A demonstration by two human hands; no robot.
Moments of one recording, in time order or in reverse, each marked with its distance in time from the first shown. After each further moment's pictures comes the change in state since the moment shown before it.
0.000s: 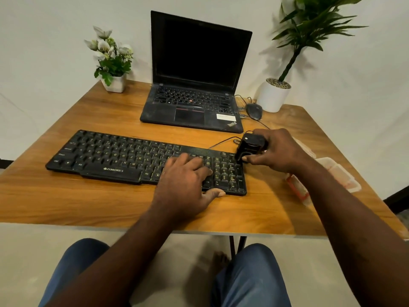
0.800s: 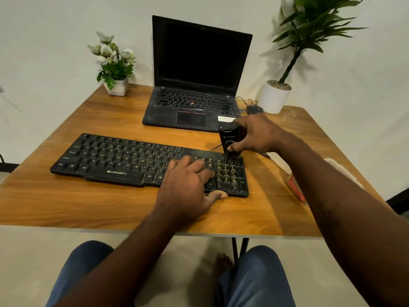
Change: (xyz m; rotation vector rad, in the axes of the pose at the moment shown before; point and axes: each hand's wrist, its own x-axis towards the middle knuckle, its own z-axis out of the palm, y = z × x) left_hand -0.001 0.000 -0.001 -0.004 -0.001 -0.003; right_hand 0.057 -0.036 0.000 -0.205 -0.146 -0.004
